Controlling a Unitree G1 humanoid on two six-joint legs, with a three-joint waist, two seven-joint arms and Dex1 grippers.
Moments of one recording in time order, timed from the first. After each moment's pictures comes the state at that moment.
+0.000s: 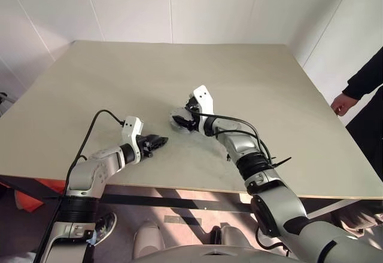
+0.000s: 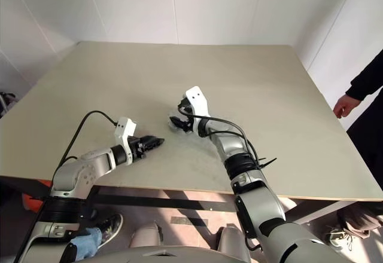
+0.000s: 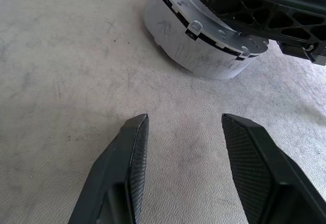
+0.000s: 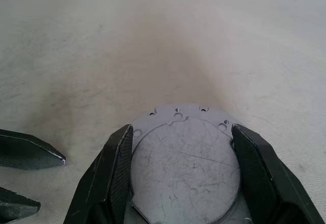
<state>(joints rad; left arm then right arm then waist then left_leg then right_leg) -0.23 0.35 0.05 -0.01 -0.50 0.77 -0.58 -0.70 -0.04 0.15 0.64 0.08 0.22 0.57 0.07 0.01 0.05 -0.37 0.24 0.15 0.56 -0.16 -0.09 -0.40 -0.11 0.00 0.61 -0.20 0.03</state>
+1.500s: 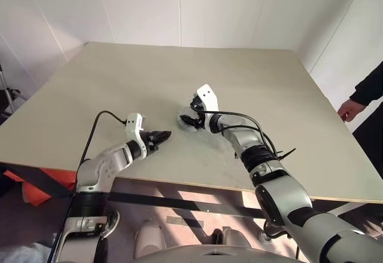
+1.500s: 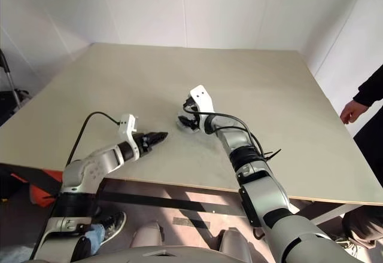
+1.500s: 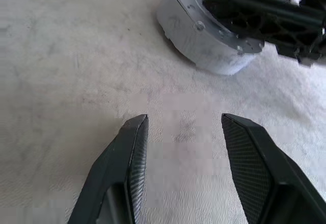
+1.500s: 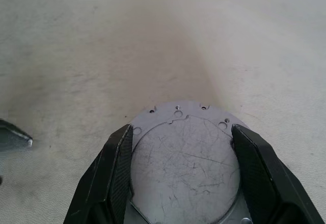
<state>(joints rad) -0.32 0.22 0.14 0.06 -0.56 0.82 -0.47 -0.78 -0.10 0.17 0.80 0.07 0.18 0.56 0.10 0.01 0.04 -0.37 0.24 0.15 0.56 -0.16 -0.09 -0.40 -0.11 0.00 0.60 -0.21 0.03</state>
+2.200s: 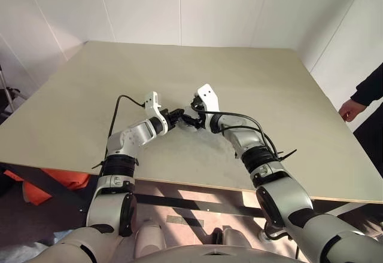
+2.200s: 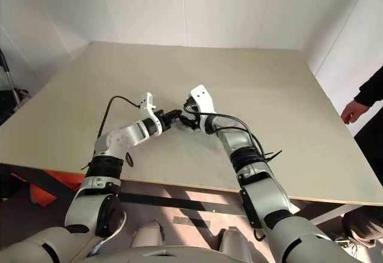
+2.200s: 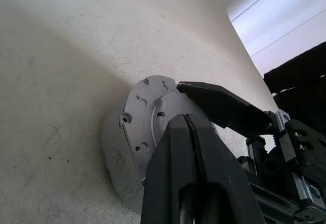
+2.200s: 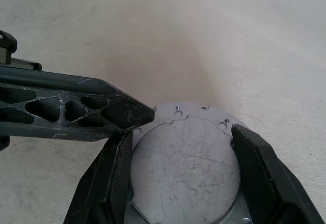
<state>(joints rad) -0.64 0.06 0.23 0.43 -0.59 0.82 -0.38 -0.76 -0.11 0.17 0.75 0.07 0.20 0.56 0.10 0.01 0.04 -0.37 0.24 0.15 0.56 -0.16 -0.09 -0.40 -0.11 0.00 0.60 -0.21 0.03</state>
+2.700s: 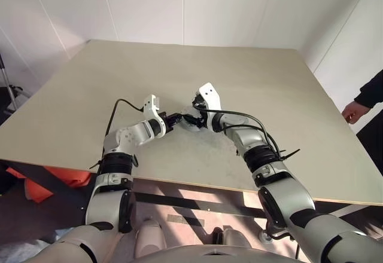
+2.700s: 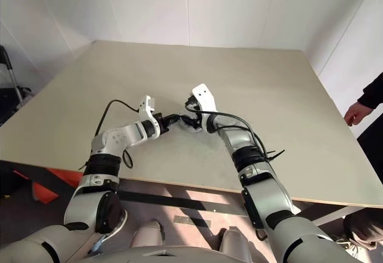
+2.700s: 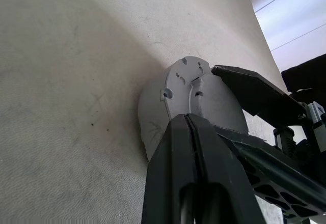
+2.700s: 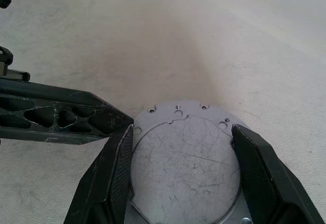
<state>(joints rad) -0.65 0.07 0.28 0.45 -0.60 0.93 -0.31 -0.76 -0.12 0.17 0.70 0.07 0.27 0.55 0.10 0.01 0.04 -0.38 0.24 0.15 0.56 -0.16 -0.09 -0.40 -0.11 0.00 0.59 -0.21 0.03</state>
